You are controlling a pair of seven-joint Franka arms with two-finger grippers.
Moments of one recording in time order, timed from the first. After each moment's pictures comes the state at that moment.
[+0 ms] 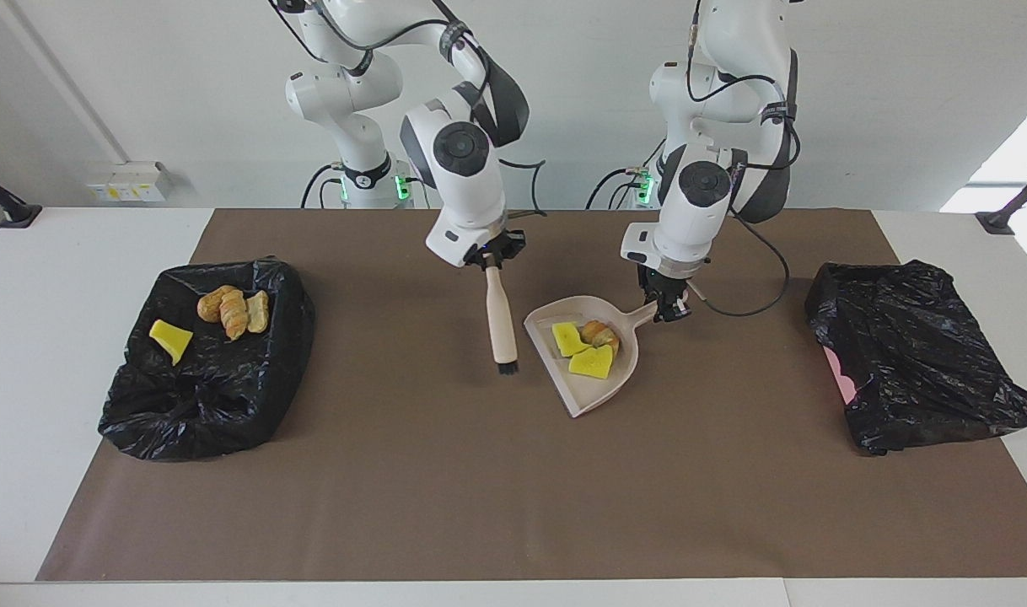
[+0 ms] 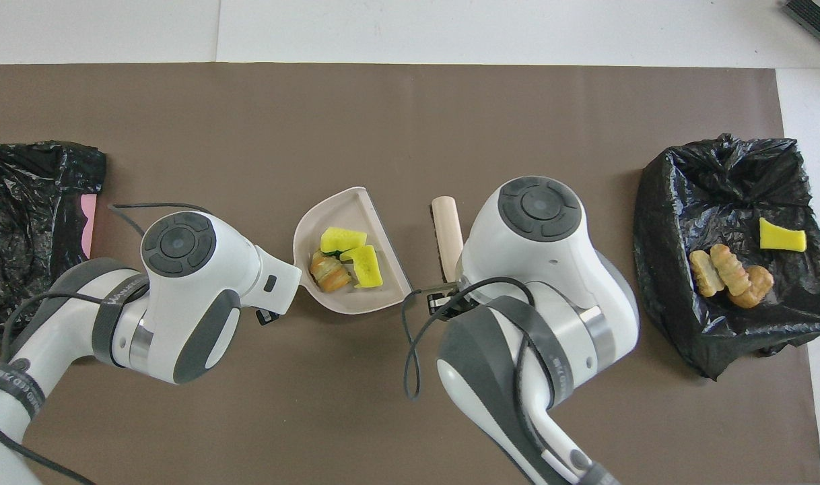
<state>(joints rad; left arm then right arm) -0.38 0.07 -0.03 -2.17 -0.01 2.17 0.75 0.36 0.12 0.13 -1.83 0.14 1.73 0.36</state>
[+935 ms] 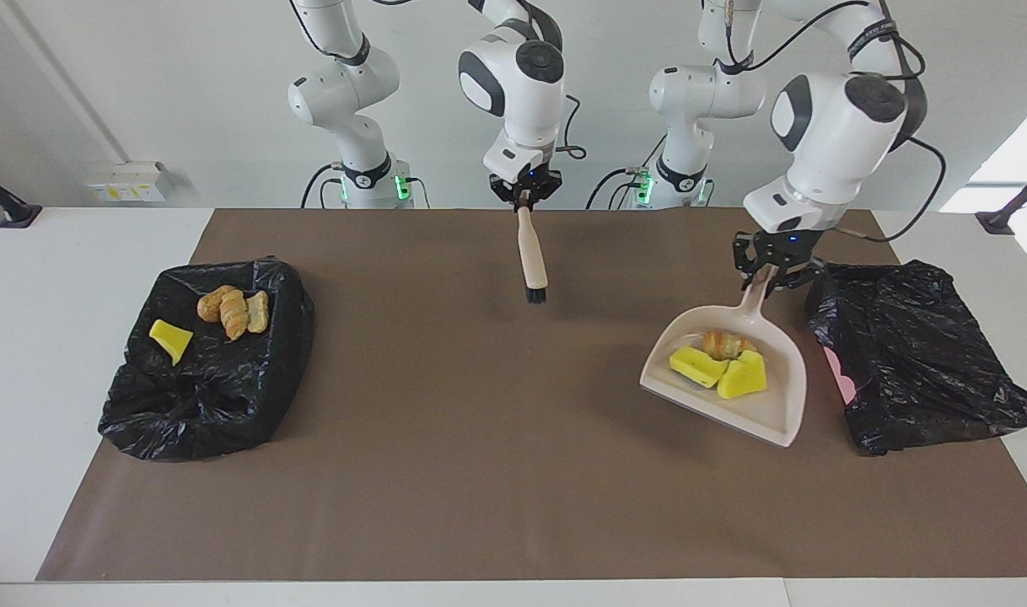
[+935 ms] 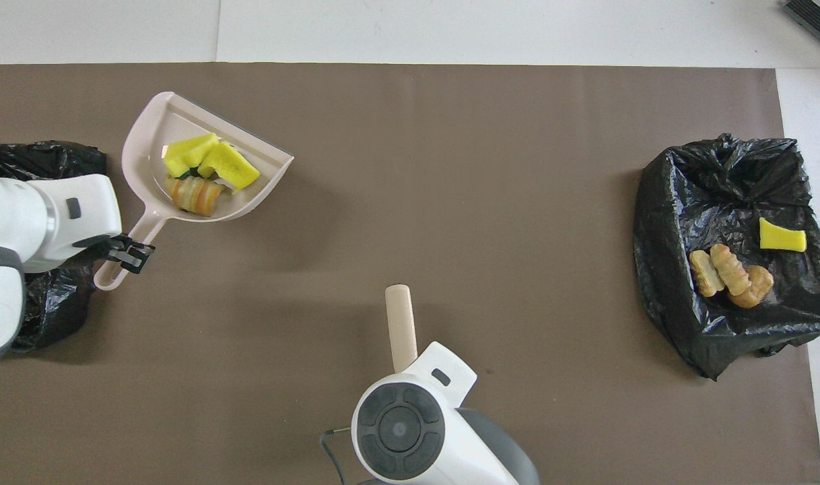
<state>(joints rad) -0.06 -0.09 -0.02 -1.99 -0.03 1.96 0.43 0.71 -0.02 0.15 -2.08 0.11 1.92 0.75</state>
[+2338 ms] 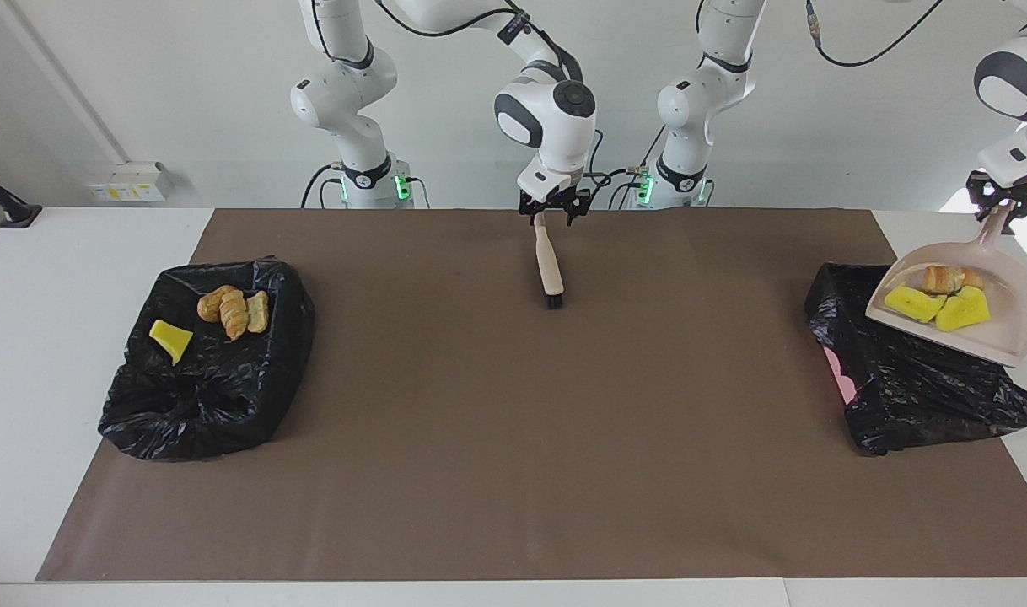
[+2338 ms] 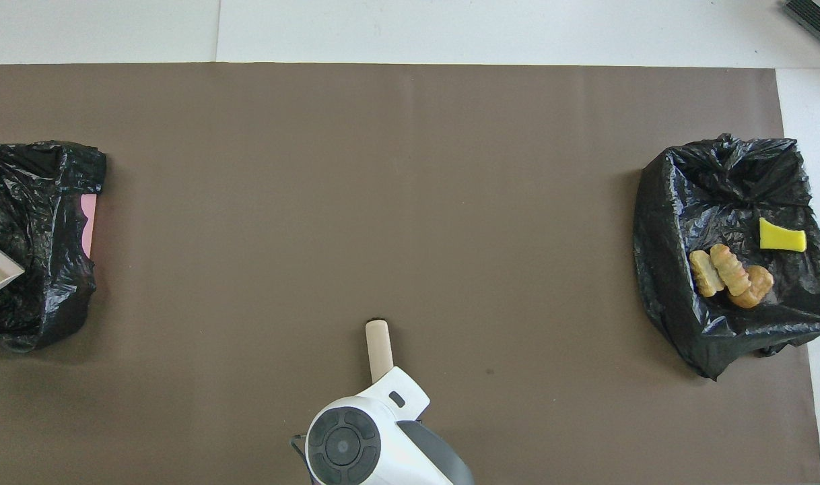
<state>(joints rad) 0.52 0.00 -0.02 -1.84 0.47 1.89 1.10 0.79 0.11 0.15 -2.08 0.11 2.05 0.89</state>
